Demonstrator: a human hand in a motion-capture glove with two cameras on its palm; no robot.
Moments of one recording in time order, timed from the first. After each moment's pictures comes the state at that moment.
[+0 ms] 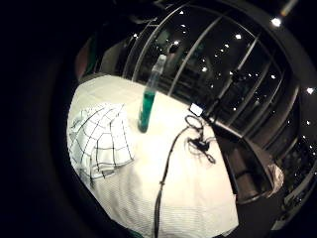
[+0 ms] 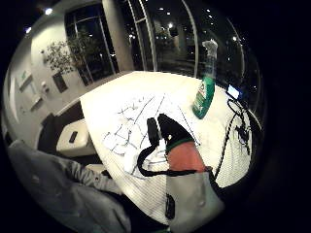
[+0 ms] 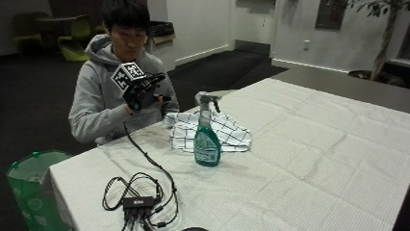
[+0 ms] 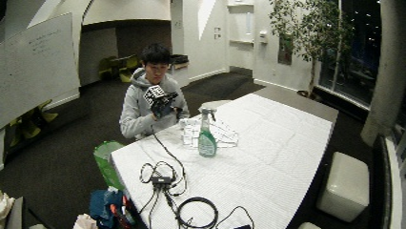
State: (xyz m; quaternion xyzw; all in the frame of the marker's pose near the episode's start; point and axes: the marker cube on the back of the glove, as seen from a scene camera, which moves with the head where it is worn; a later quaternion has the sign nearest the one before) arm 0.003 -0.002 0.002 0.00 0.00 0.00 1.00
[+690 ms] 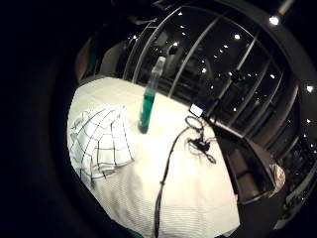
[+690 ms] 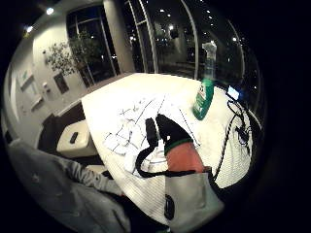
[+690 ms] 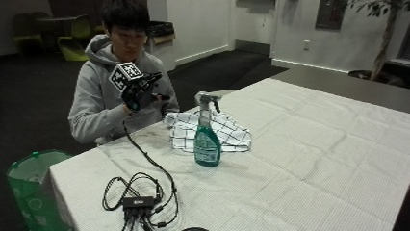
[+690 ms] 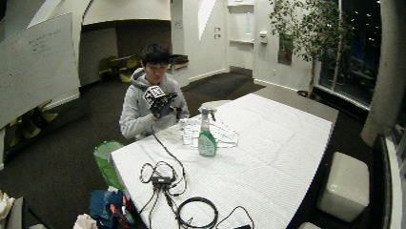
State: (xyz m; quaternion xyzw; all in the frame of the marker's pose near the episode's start) arm 0.004 0.003 -0.003 0.02 0.02 0.00 1.00
